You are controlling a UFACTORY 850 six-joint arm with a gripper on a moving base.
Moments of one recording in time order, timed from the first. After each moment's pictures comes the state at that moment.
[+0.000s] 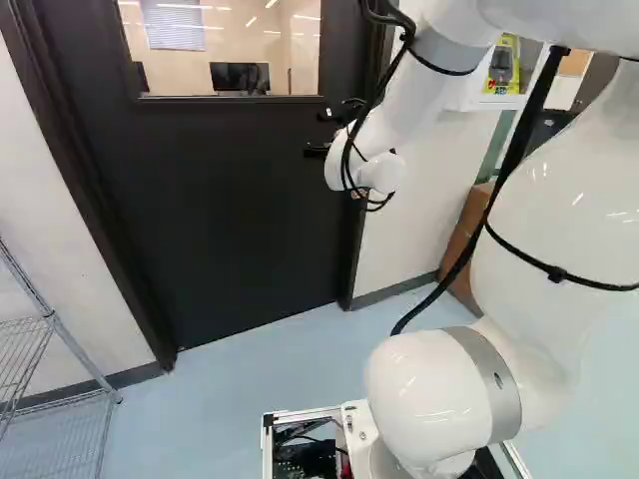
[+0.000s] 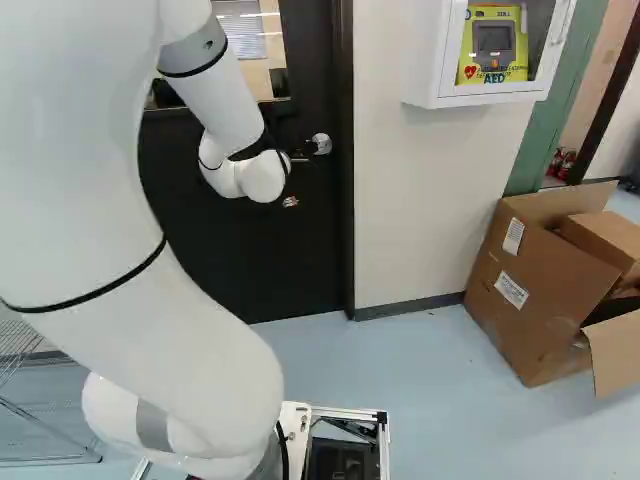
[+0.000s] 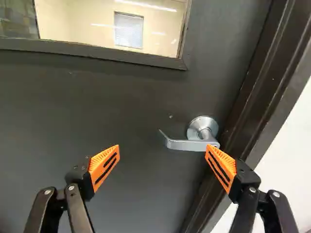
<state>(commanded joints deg) 0.9 -1.8 -38.1 -11.0 50.0 0.0</state>
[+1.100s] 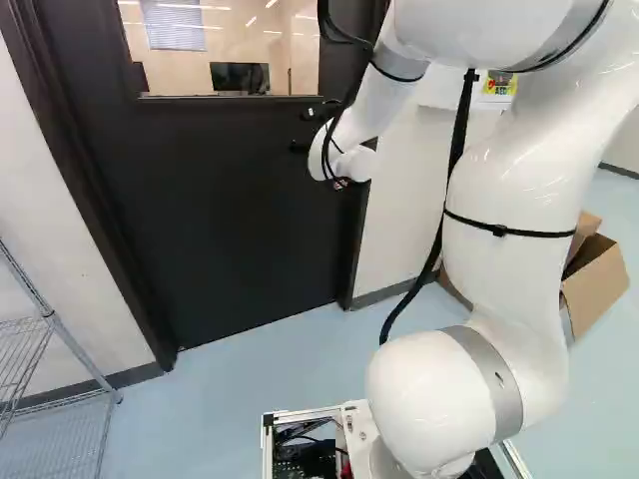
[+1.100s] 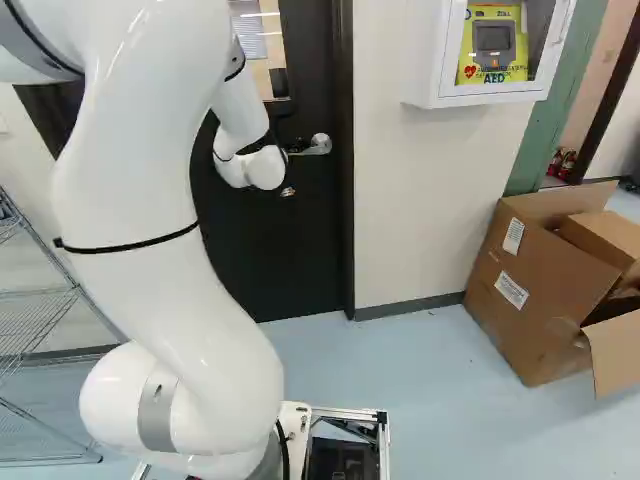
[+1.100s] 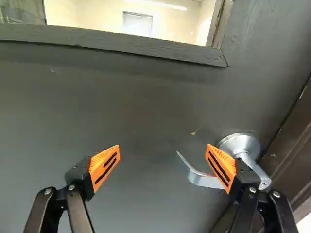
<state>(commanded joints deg) 4.0 -14.0 -49.6 -11.0 50.0 0.0</state>
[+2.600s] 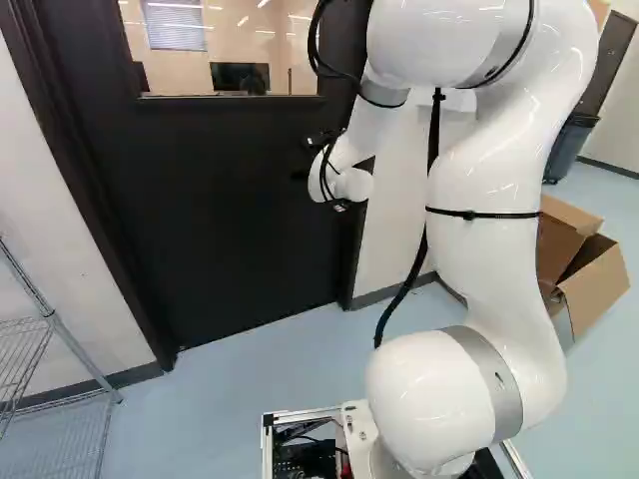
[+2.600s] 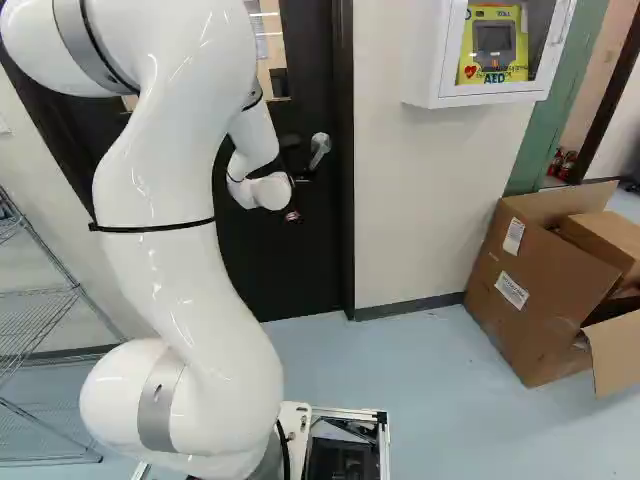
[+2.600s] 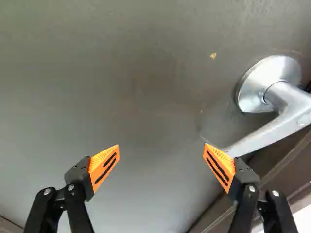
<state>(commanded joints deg) 3.5 -22.4 -49.4 -11.0 50.0 0.0</state>
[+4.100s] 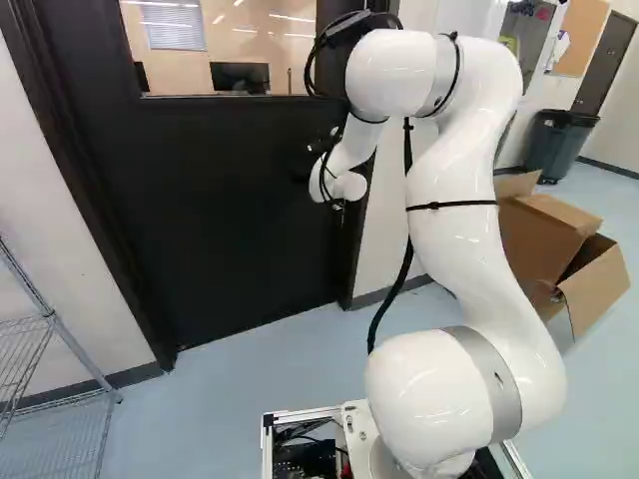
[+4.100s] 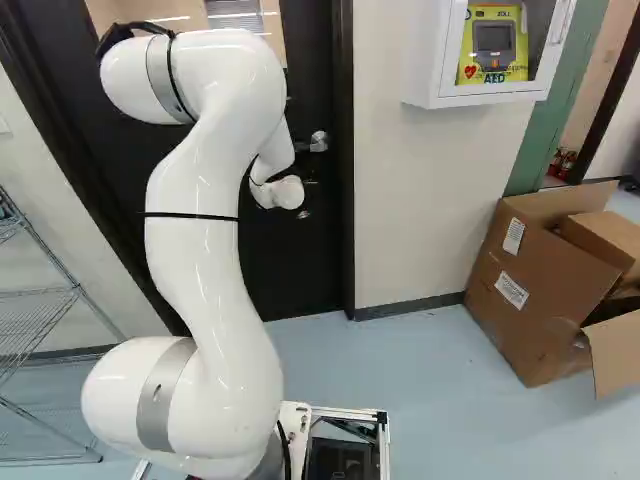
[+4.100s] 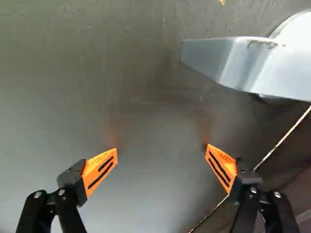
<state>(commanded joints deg) 1.5 -35.8 -63.9 -14.0 50.0 0.0</state>
